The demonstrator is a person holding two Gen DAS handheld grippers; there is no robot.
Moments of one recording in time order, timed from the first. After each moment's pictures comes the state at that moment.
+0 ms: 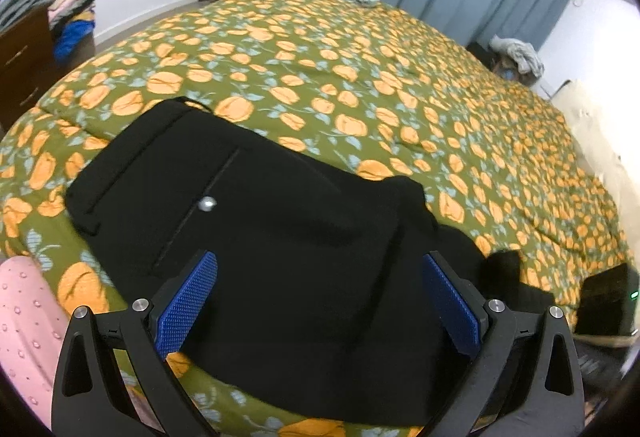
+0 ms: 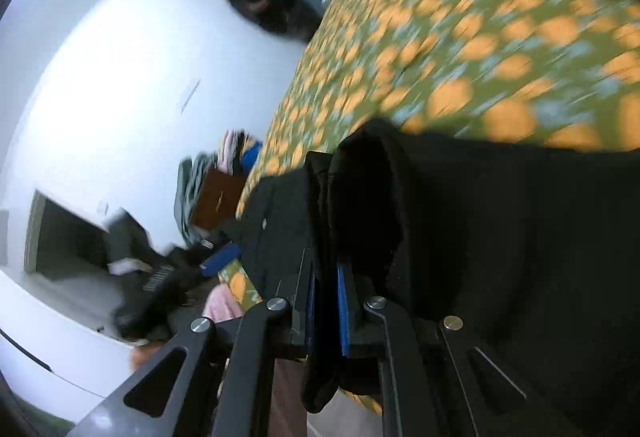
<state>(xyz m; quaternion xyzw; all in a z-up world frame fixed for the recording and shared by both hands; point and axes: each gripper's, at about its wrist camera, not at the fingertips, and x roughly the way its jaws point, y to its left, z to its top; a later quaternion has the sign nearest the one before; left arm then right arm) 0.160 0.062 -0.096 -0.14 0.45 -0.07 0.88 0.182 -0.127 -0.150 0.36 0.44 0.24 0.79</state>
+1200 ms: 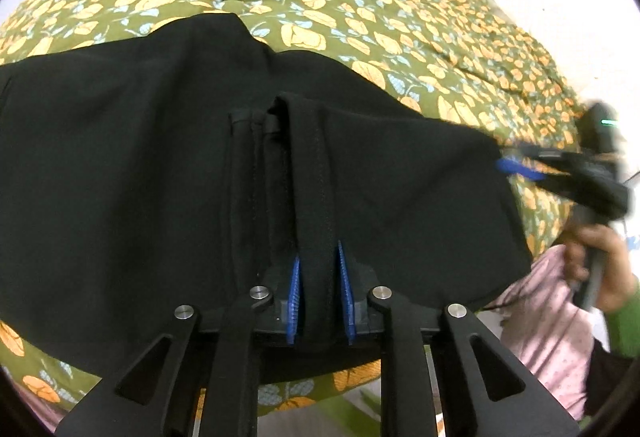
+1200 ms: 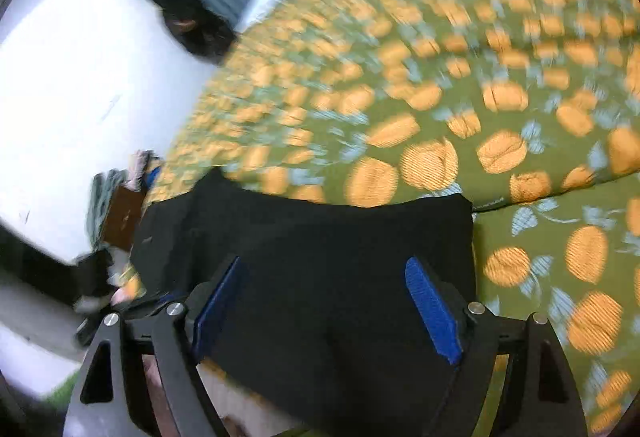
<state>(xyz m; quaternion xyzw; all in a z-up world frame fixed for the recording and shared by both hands) 0.137 -0.064 -0.152 -0.03 0.56 -0.29 0.78 0.150 -0.336 -0.176 0.33 0.50 0.04 0.80</state>
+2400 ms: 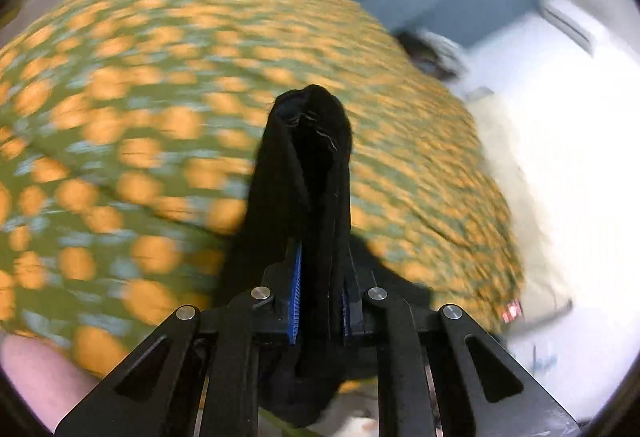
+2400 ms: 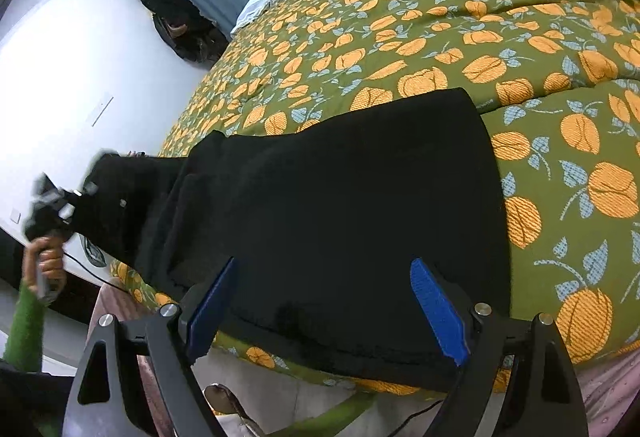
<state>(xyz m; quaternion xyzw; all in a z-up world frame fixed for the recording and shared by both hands) 0.201 0.096 -0.030 -0.24 0.49 -0.28 0.79 0.060 -0.279 -0.160 0.30 0.44 0.04 0.85</state>
